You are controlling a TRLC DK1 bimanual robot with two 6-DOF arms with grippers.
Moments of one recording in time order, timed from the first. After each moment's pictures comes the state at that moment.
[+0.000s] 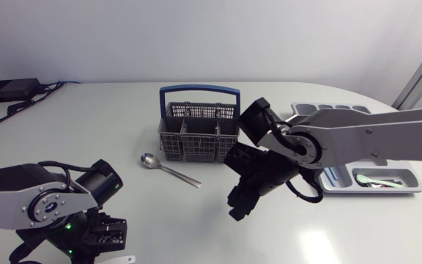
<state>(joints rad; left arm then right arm) -0.50 1.36 0.53 -0.84 0.00 0.90 0.65 1.63 0.94 -0.54 -0.20 -0.28</state>
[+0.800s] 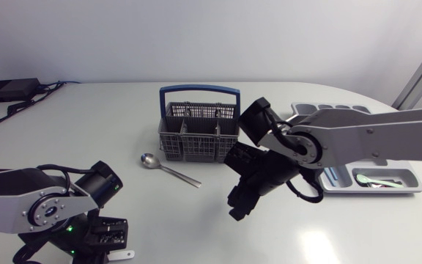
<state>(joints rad) -0.50 1.35 0.52 -0.78 -0.01 0.90 0.65 1.62 0.94 -0.54 -0.20 -0.28</state>
